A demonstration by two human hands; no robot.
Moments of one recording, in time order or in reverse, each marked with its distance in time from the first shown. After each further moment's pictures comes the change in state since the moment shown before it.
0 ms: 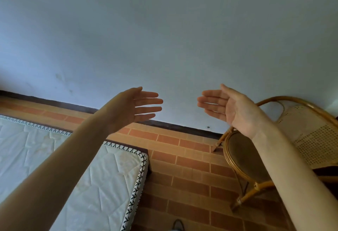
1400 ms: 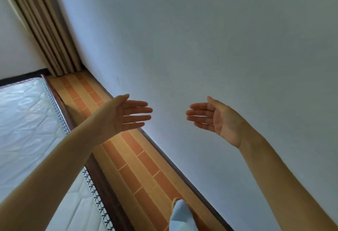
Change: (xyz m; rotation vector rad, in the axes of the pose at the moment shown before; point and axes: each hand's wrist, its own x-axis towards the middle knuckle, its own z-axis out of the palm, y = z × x) left_hand 0.363 0.163 -0.364 -0.293 0.623 0.118; right_hand 0.704 -0.087 0.158 -0.192 -0.591 0.244
